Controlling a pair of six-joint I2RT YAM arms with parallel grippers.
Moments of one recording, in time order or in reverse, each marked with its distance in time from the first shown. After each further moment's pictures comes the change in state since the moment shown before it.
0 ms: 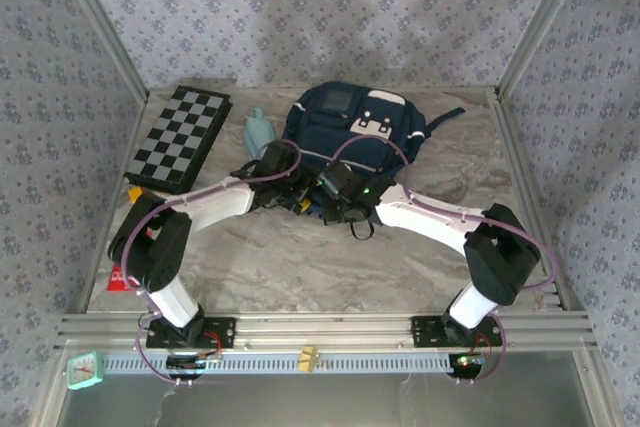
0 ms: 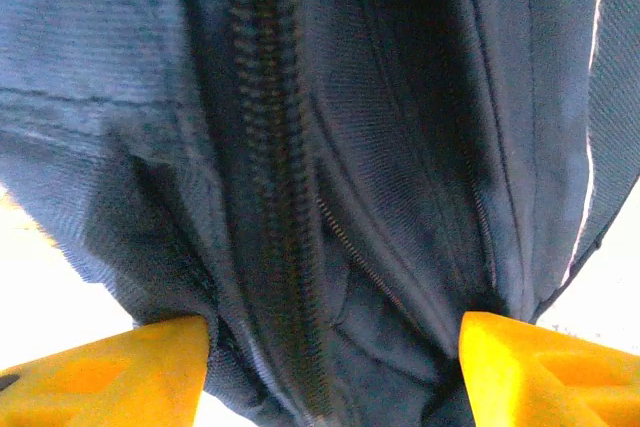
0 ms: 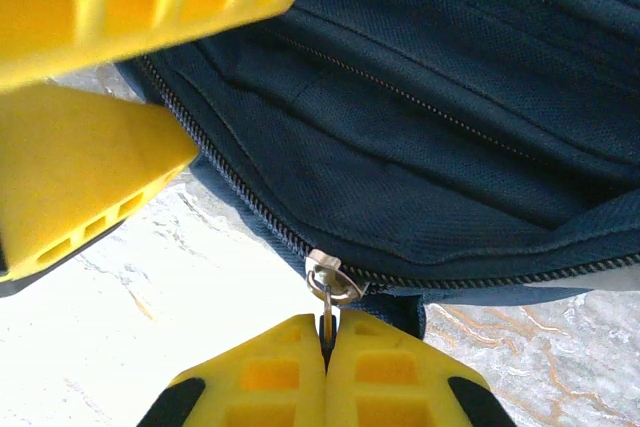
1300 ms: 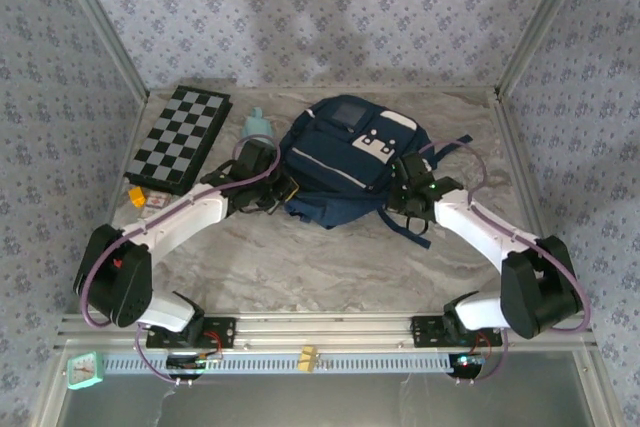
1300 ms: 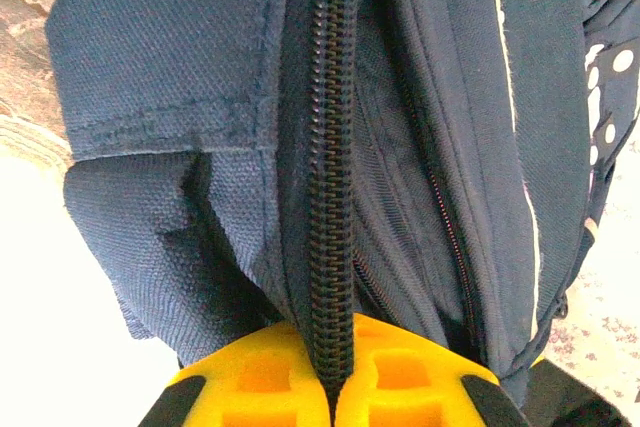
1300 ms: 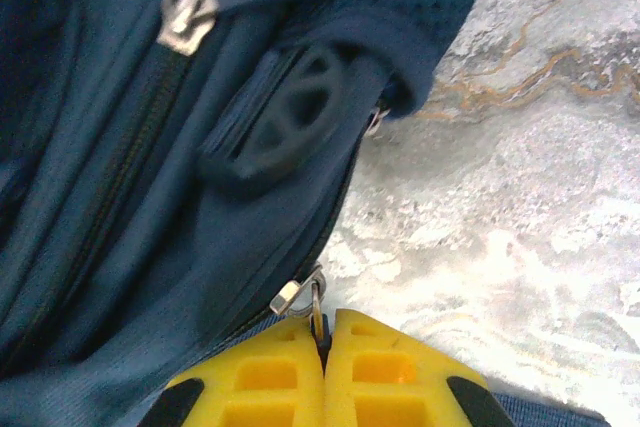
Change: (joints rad) left arm 0.064 -0.259 -0.066 -0.218 -0.079 0.223; right arm -0.441 -0.251 -0.271 -0.018 0.007 0.055
